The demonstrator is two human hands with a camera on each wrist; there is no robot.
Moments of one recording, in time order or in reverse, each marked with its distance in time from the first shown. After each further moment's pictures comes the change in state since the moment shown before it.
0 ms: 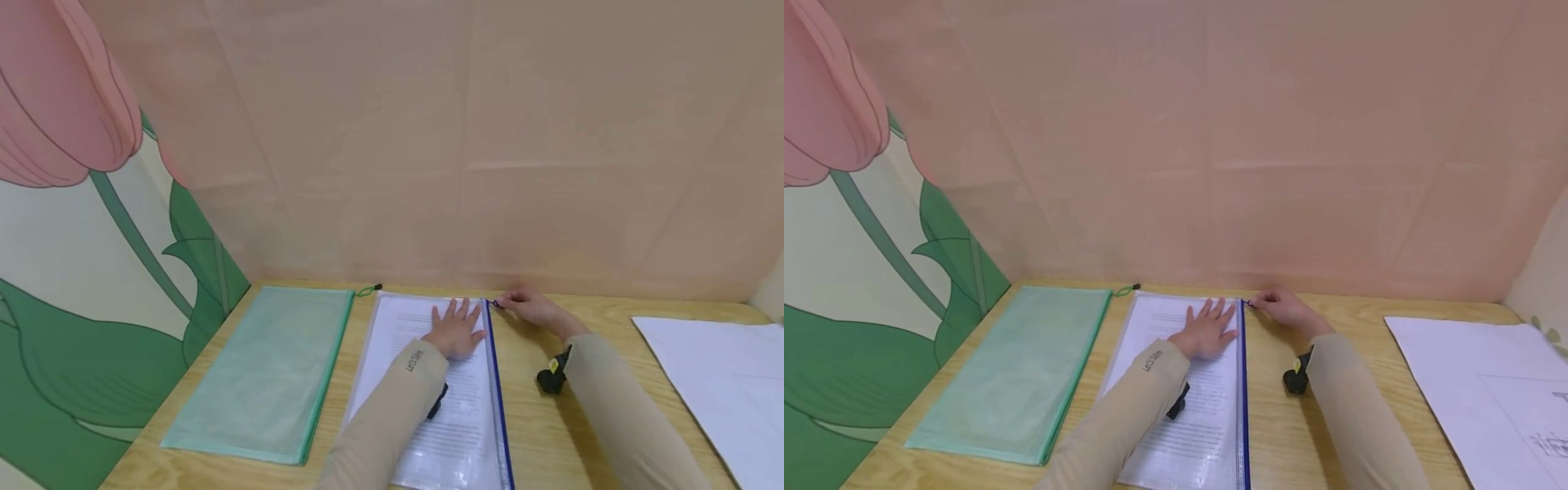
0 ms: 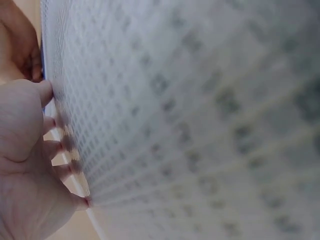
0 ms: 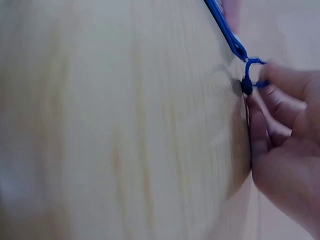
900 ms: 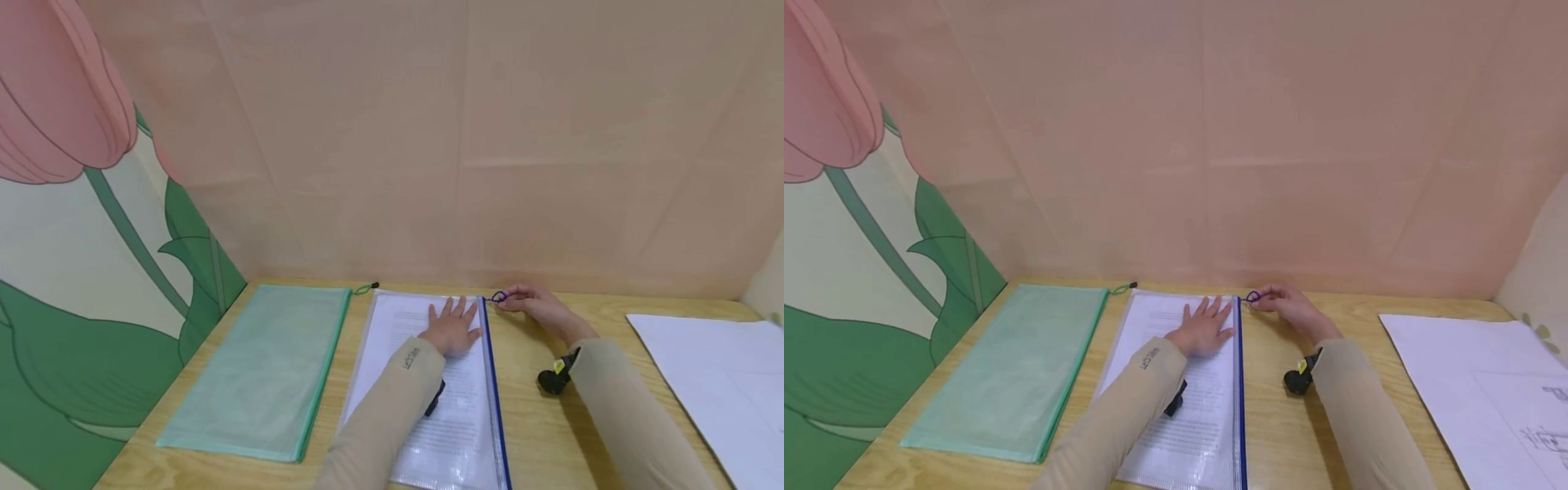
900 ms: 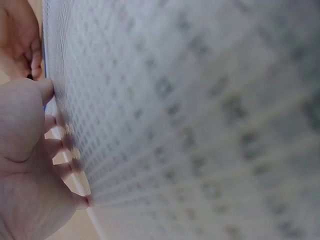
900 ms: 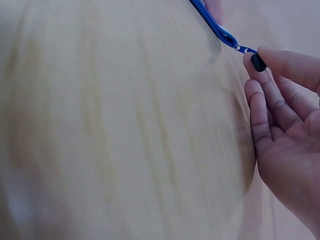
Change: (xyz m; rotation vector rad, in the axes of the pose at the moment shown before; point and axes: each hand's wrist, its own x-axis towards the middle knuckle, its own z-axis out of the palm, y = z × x) left_hand 0.002 -0.001 0.000 0.003 -0.001 0.010; right_hand -0.012 0.007 -0.005 0.324 0.003 0.050
